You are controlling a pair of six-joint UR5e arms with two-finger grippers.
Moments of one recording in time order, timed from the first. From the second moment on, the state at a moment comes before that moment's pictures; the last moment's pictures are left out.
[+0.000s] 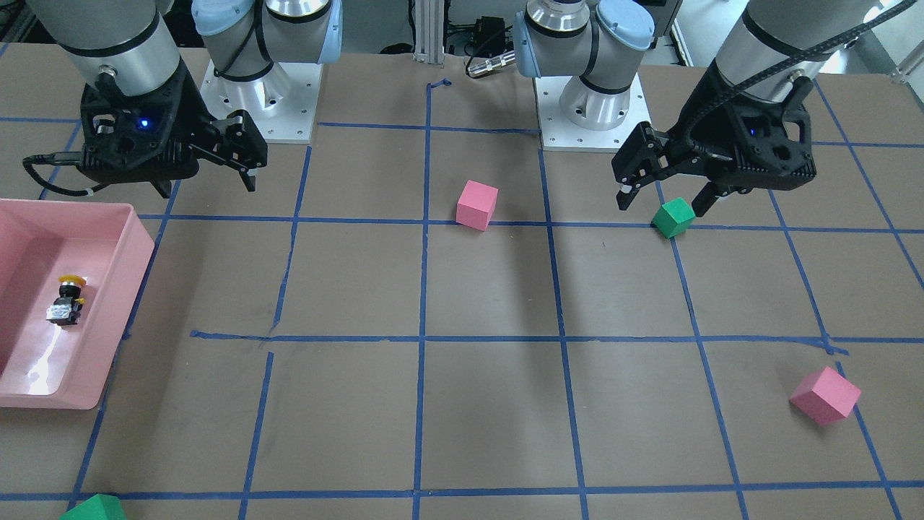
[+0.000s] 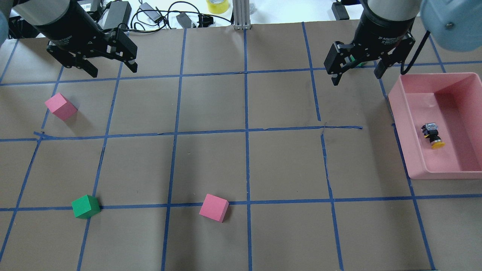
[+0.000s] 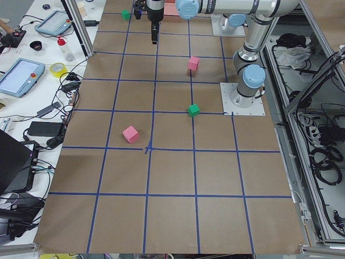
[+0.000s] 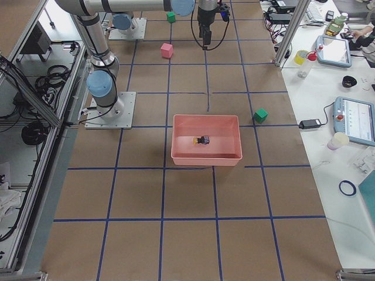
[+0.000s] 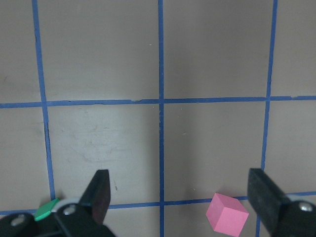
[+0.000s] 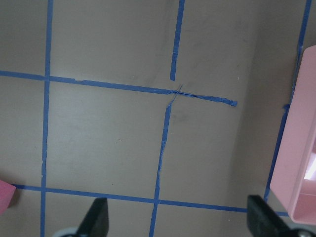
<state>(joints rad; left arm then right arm) -1.47 -1.60 -1.50 -1.55 1.46 0.09 1.57 -1.53 1.50 -1.52 -1.58 -0.12</state>
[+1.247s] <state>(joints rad) -1.47 -1.60 -1.50 -1.55 1.47 0.09 1.56 -1.53 1.50 -1.55 -1.57 -0.12</state>
